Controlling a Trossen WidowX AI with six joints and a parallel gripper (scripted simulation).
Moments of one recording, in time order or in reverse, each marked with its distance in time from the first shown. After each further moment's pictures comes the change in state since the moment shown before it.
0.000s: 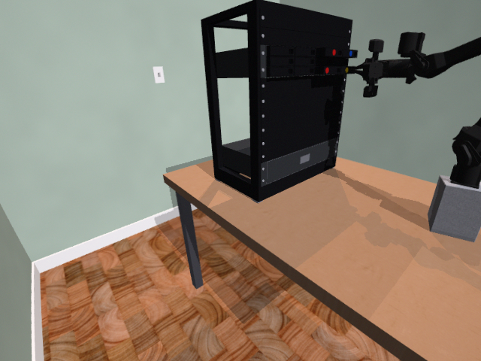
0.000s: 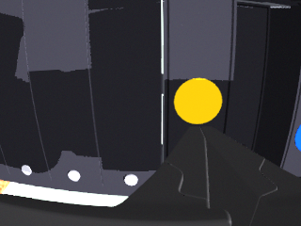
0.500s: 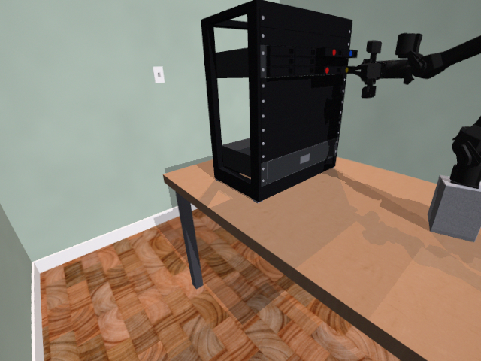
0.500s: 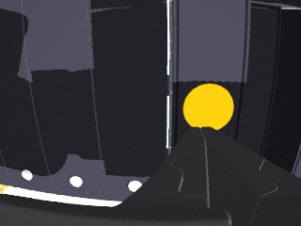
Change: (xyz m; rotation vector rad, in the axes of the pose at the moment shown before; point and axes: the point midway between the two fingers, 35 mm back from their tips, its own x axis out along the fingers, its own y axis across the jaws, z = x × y) arm 0.007 0.003 0.000 0.001 -0.001 0.007
